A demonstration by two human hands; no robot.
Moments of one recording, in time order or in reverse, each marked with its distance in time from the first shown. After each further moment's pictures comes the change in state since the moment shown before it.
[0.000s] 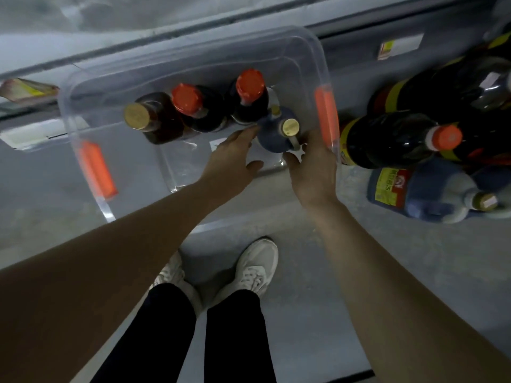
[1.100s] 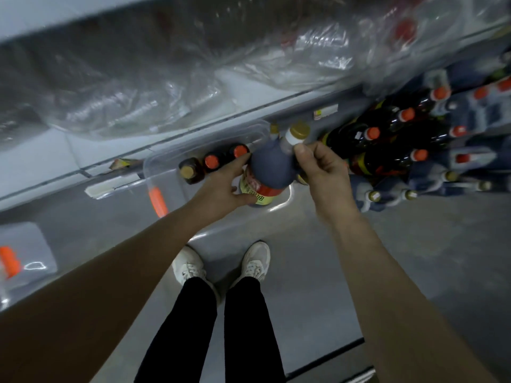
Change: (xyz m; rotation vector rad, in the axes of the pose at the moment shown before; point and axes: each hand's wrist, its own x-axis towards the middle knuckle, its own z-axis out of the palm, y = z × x) left_hand -0.119 0.127 -0.150 -0.328 -0.182 0.087; right_hand -0.116 -0.134 -0.191 0.799 -0.021 -0.065
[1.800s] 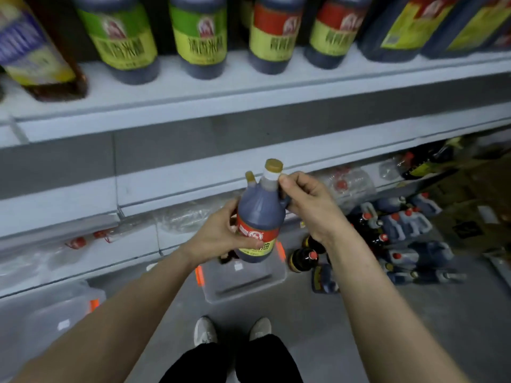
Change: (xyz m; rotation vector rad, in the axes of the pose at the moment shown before) left_hand -0.252 0.269 -0.142 -0.144 0.137 0.187; right_hand -0.179 -0.352 0.049 0.089 -0.276 -0.200
